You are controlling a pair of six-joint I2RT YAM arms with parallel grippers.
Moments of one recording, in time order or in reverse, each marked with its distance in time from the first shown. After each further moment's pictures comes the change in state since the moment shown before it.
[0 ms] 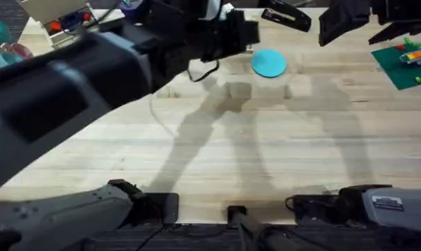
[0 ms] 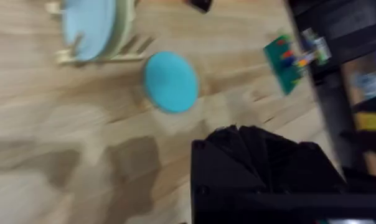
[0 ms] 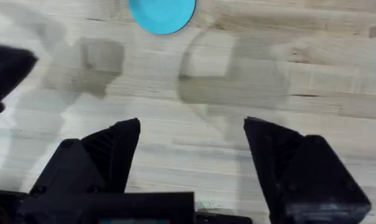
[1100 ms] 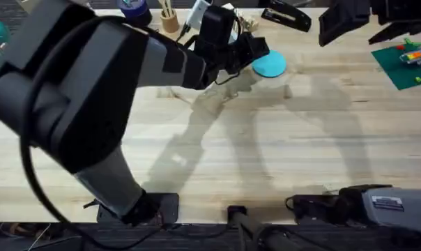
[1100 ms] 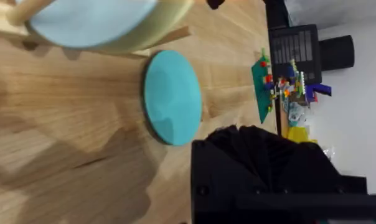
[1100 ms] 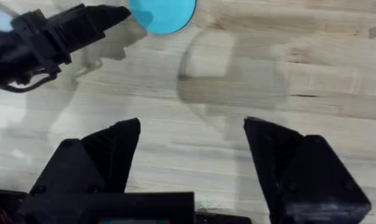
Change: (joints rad) left arm 0.000 0.516 0.007 0.572 0.131 -0.361; right arm 0.000 0.000 0.000 0.000 0.000 -0.005
